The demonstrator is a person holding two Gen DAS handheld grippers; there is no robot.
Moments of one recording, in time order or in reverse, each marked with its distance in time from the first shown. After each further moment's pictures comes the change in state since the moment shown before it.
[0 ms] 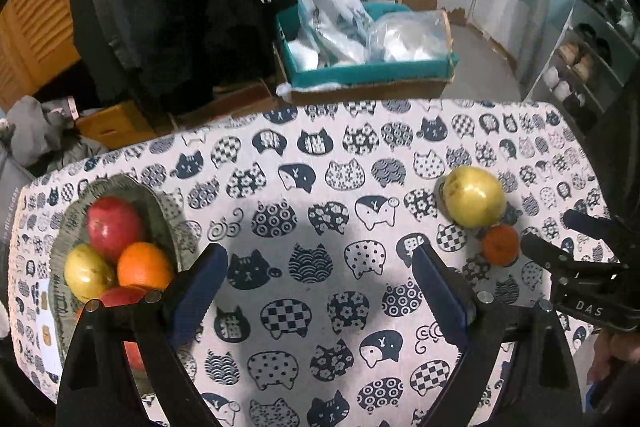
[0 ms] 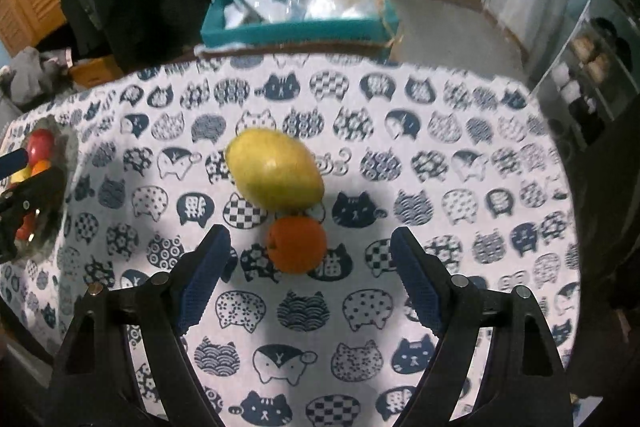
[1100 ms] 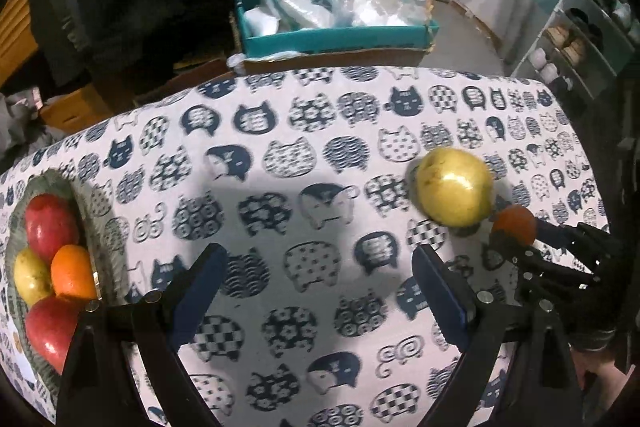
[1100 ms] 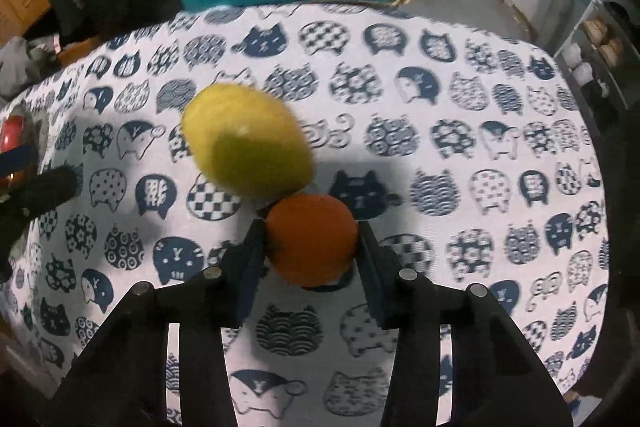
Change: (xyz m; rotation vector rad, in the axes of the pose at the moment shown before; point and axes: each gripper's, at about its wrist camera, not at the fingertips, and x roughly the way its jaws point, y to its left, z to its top) left arm 0.046 -0.039 0.009 0.021 0.093 -0.098; right arm 0.045 -0.015 -0.007 0.013 0.064 -0.003
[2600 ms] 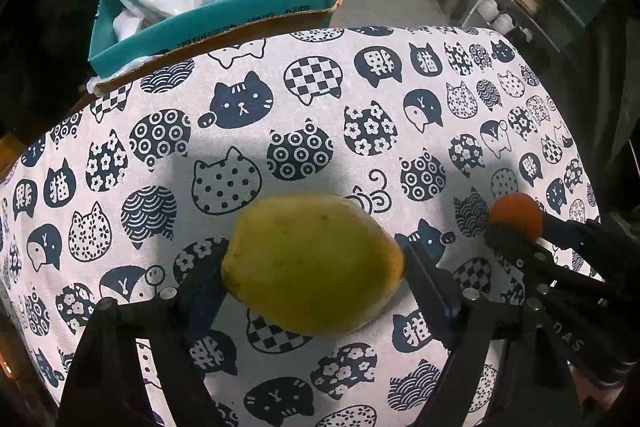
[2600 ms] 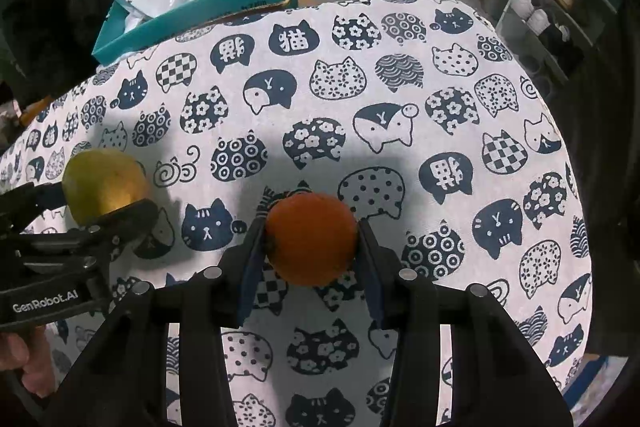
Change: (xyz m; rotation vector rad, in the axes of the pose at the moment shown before) left arm 0.082 -0.110 0.036 0.152 0.093 -0.138; right arm 0.012 -0.094 0.004 0.191 -0.005 -0.058
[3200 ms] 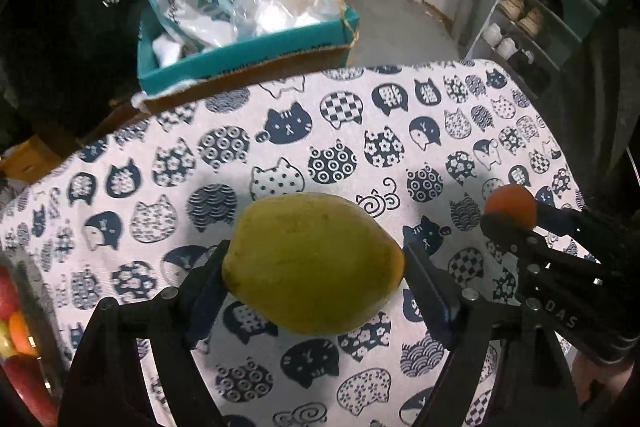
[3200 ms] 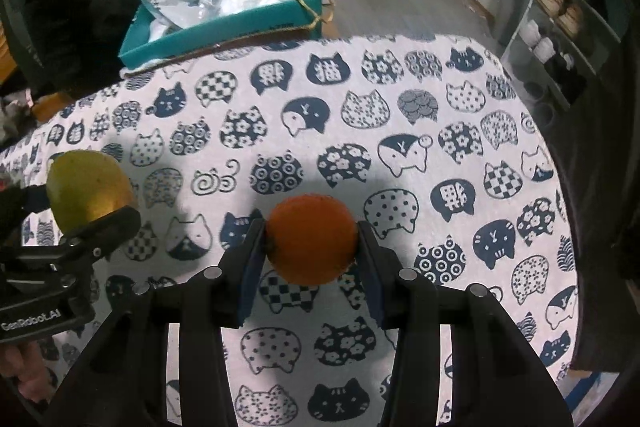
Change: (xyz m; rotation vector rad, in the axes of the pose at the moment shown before) left arm -0.056 0.015 -0.017 -0.014 -0.109 0.048; right arm -0.030 0.025 0.003 -0.070 -0.067 0.004
